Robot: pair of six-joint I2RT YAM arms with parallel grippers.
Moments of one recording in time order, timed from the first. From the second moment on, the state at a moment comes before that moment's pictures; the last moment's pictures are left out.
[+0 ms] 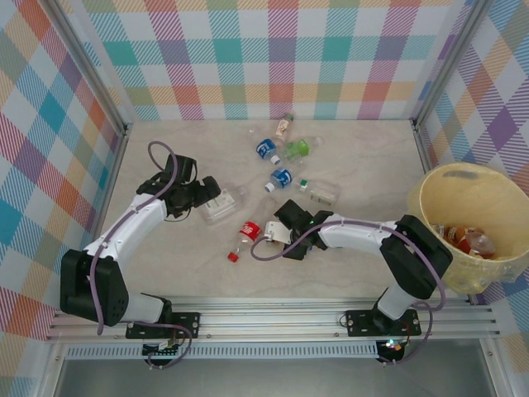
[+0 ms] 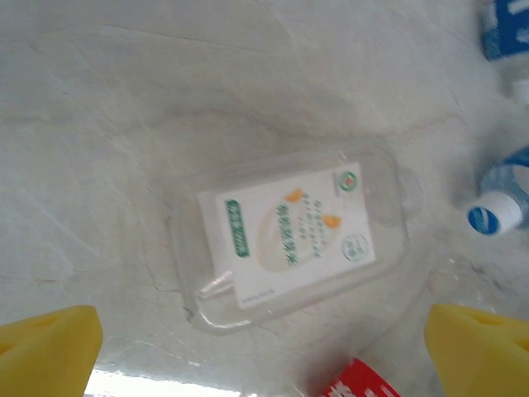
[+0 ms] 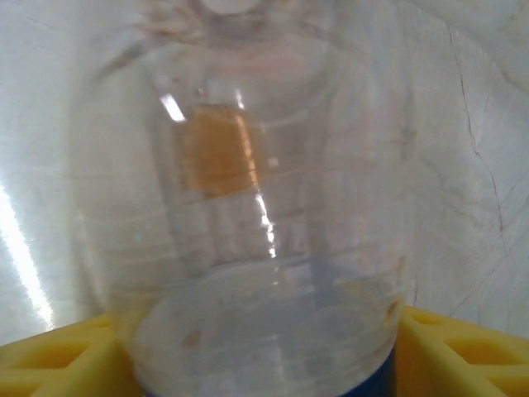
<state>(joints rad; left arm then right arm) -0.27 1.36 1.04 -0.66 0.00 -0.69 0.86 1.63 0.90 -0.45 0.13 -0.58</state>
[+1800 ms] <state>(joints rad) -0.88 1.53 0.97 -0.59 -0.33 -0.68 0.42 0.92 1.27 -0.27 0.19 -0.10</state>
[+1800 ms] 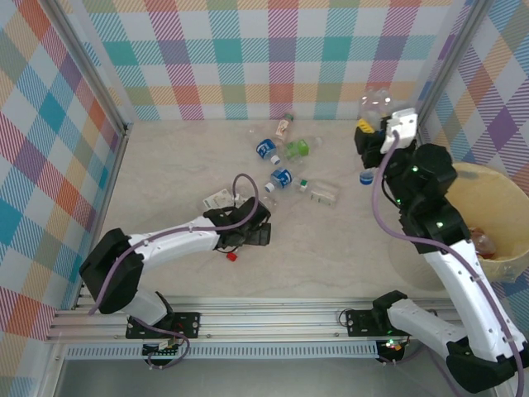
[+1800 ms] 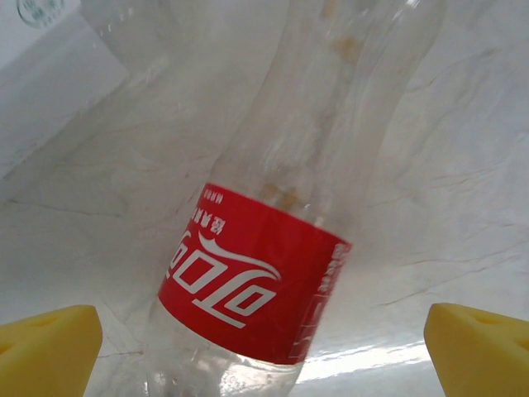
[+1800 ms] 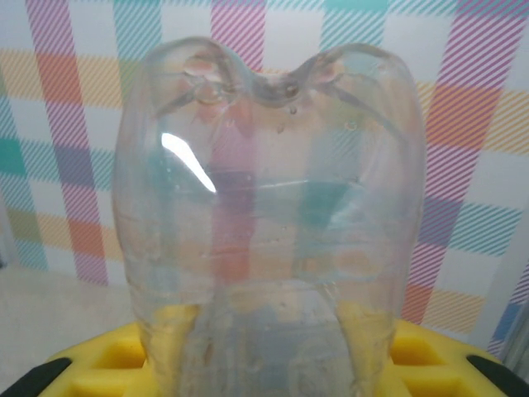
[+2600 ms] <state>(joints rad) -0.88 1.67 1.00 -0.62 -0.38 -0.71 0.00 0.83 1.27 -0.37 0.50 -0.21</state>
